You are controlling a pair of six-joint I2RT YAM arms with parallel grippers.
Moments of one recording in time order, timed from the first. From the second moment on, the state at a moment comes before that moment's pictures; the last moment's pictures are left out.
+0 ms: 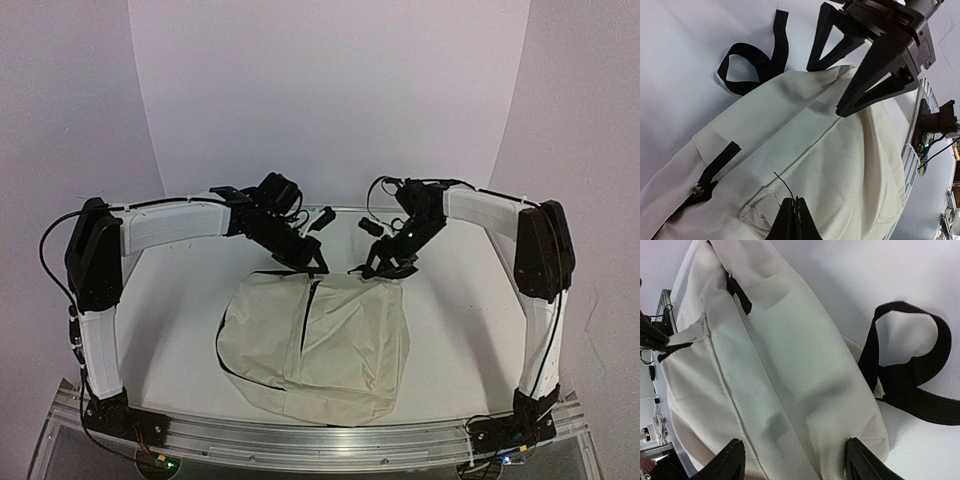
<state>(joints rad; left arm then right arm) -0.78 1.96 1.65 -0.57 0.46 -0.16 0.45 2.09 1.74 -1.01 -0.66 -0.22</state>
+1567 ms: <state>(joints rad) -0.84 1.87 1.52 -0.54 0.36 -0.11 0.58 2.39 2.15 -1.05 -0.83 -0.14</state>
